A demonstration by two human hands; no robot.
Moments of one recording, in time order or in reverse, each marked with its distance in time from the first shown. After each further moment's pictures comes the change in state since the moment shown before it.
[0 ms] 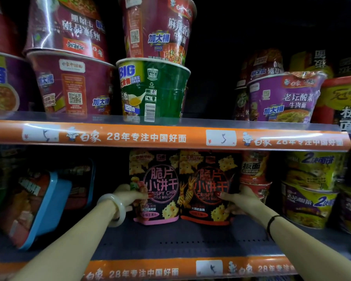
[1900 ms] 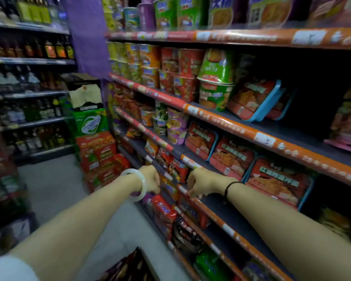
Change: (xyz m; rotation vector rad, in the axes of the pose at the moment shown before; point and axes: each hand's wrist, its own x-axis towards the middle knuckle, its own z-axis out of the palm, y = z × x) left_hand -0.402 -0.242 -0.221 0.845 0.363 -0.477; right_hand -0.346 -0.005 0.365 -0.970 -1.317 -0.762
